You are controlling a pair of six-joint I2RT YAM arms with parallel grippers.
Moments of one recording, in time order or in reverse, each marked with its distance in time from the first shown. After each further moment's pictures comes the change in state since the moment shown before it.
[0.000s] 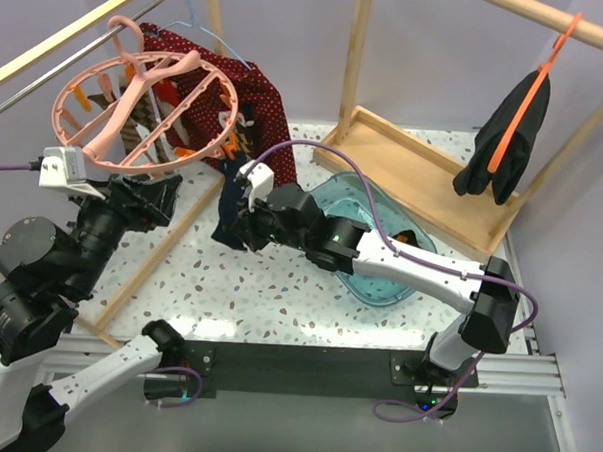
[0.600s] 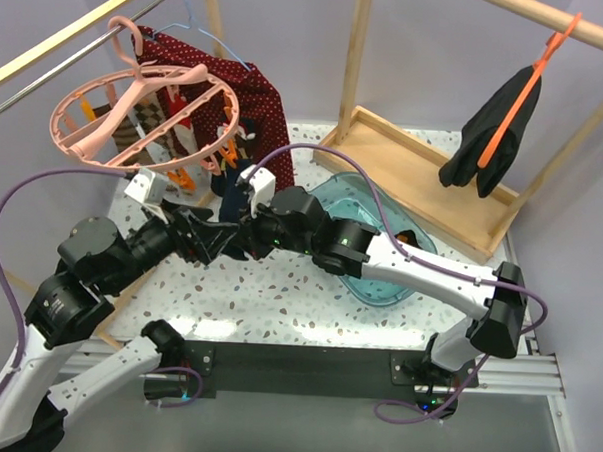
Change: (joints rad) left arm 0.000 -0.055 -0.258 0.069 0.454 0.004; right arm 0.030 -0.046 0.011 -0.085 -0.043 0.036
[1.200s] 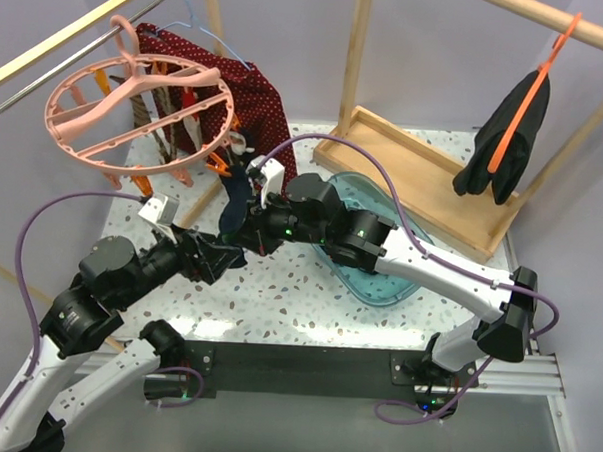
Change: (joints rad) left arm 0.000 -0.138 -0.201 -0.019 0.014 -0.053; right arm -0.043 -0.050 0.047 -0.060 -0.169 0.108
